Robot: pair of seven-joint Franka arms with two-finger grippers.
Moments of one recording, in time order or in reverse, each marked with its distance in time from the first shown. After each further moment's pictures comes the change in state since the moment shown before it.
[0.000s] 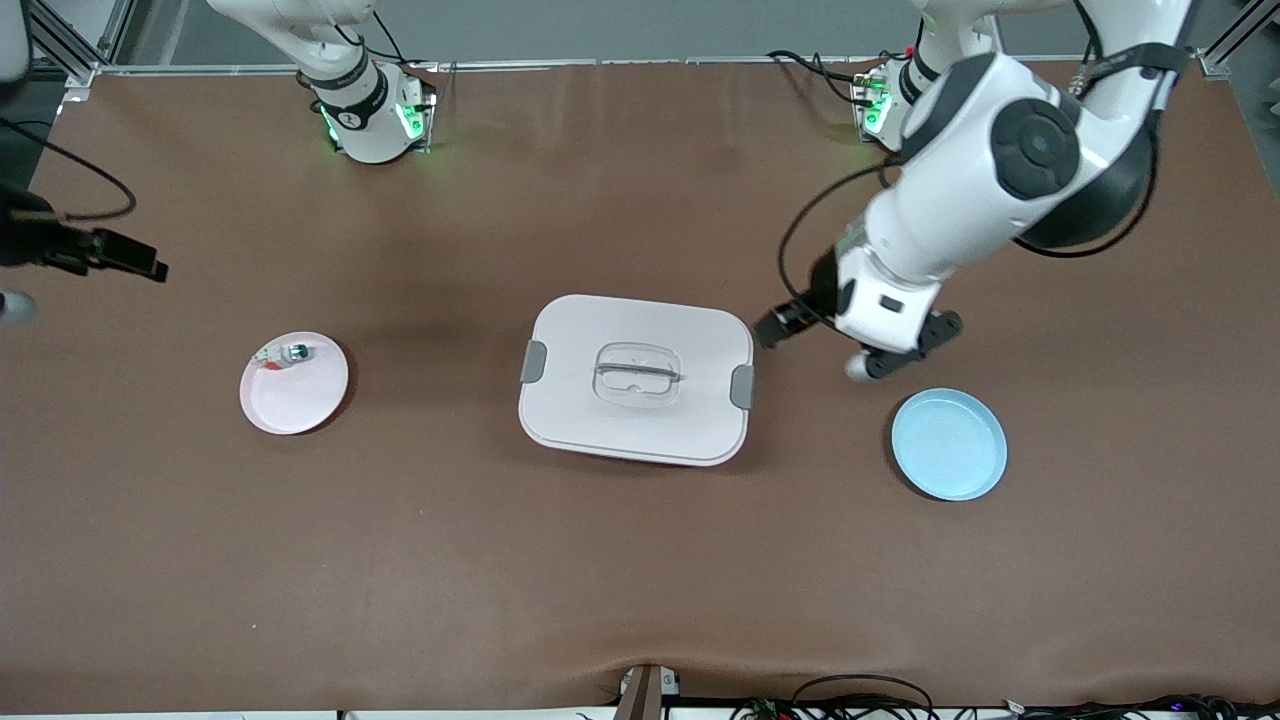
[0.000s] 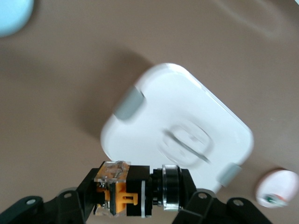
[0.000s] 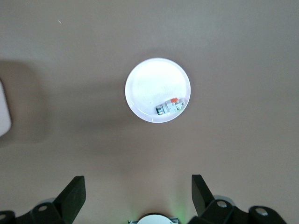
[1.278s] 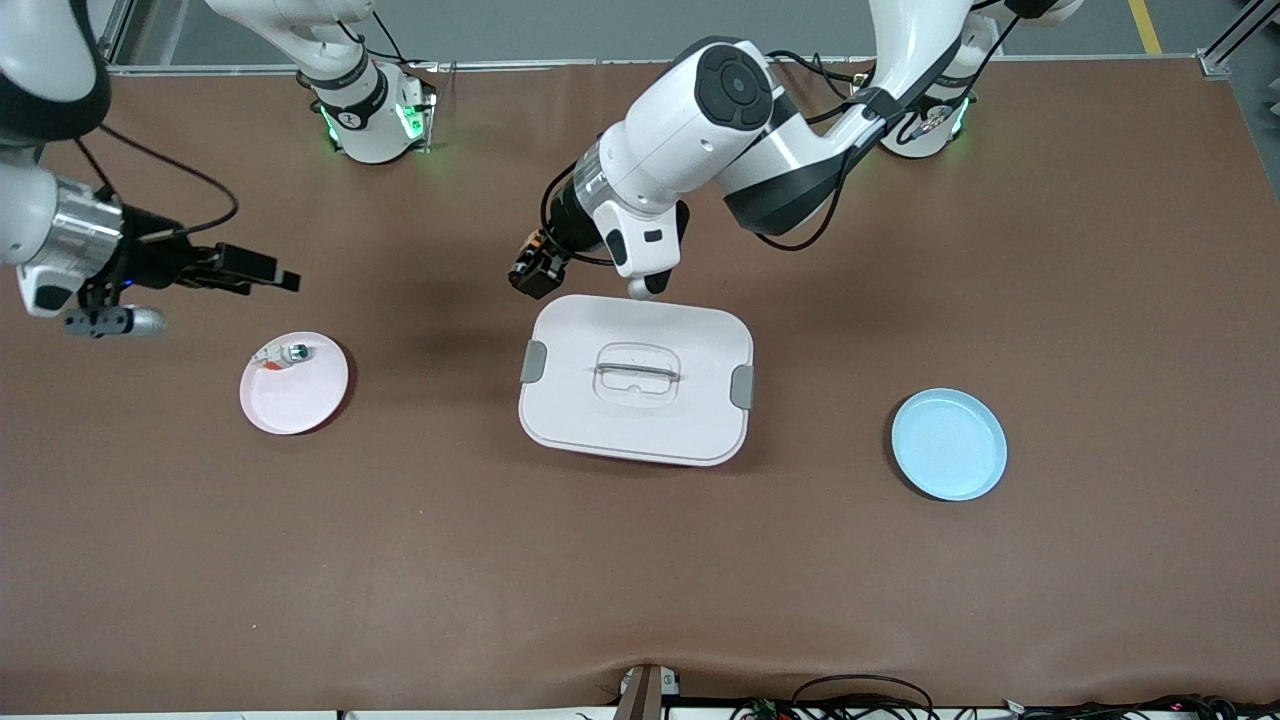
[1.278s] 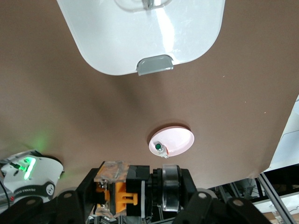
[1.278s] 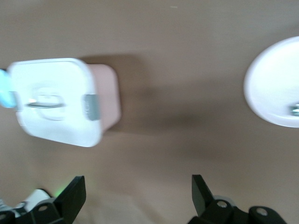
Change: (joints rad) left arm -0.380 0.253 -0.002 0.187 -0.029 0.380 -0.923; right arm 0.076 -0.157 0.025 -0.309 0.499 0.248 0.004
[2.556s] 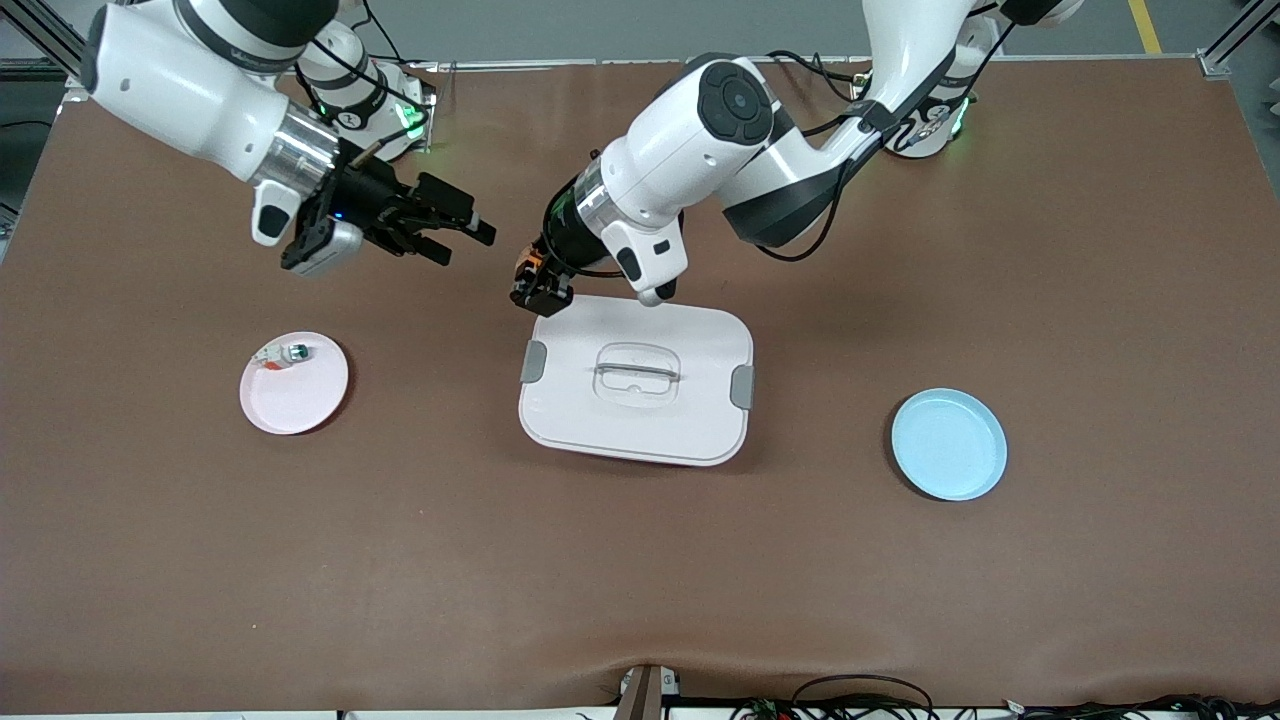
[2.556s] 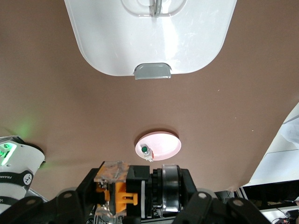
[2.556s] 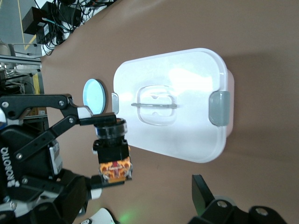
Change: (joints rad) left arm -0.004 0.014 0.025 0.006 0.000 0.023 -0.109; right arm 0.412 -0.100 0.008 -0.203 0.275 0.507 0.121
